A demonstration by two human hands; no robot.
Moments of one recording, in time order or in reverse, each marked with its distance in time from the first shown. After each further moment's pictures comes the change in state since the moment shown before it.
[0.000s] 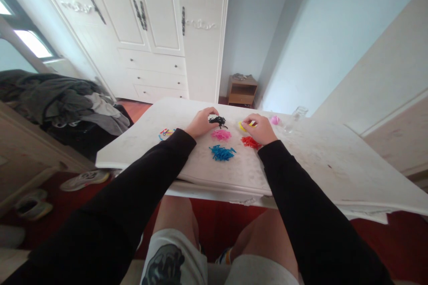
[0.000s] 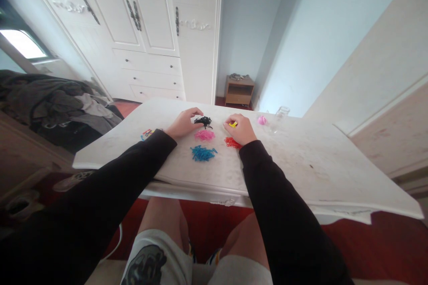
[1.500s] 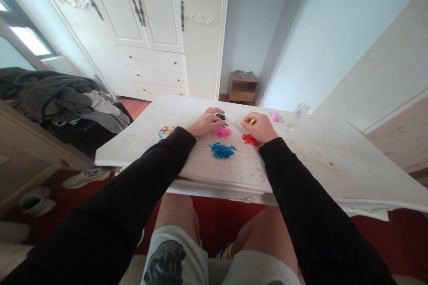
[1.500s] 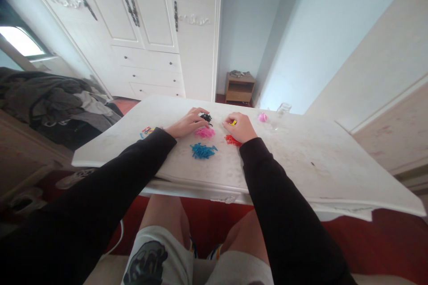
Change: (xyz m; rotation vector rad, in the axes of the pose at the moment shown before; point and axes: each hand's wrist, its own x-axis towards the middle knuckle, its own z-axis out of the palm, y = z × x) left_hand -0.006 0.027 -0.007 0.109 -0.315 0.070; right_hand 0.000 -0.001 0.000 -0.030 -0.035 -0.042
